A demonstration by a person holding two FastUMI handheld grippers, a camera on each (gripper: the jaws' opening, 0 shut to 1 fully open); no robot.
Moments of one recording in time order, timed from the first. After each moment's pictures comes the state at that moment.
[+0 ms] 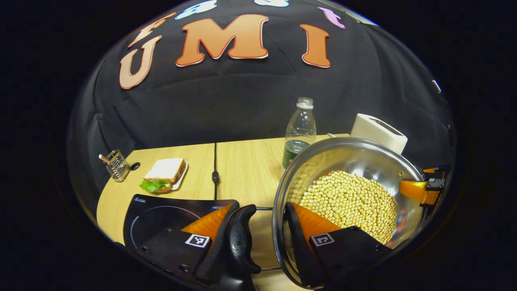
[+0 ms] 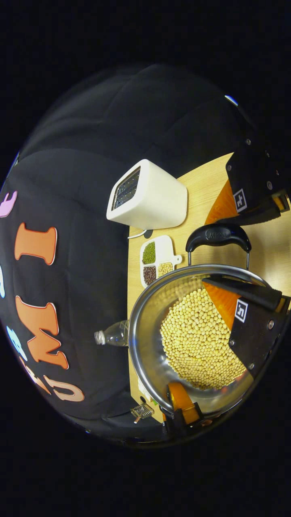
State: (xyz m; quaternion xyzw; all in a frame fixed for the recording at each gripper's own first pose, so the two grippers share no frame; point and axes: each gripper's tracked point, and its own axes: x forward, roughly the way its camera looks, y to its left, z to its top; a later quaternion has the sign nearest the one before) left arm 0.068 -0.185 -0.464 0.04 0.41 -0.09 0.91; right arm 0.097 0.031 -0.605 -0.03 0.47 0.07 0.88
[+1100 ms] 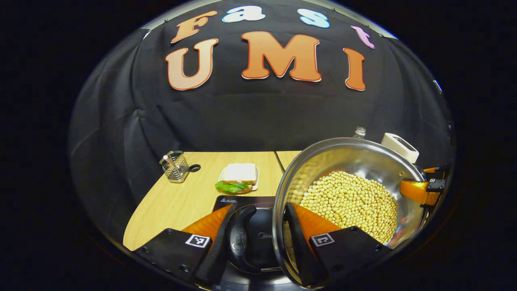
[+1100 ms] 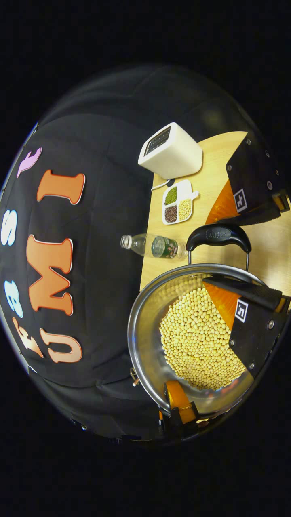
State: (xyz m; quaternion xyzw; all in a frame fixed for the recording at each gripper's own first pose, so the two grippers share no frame) left arm 0.040 0.004 -0.376 0.05 0.39 0.00 0.92; right arm 0.110 0.031 -0.610 -0.04 0.44 0.17 0.88
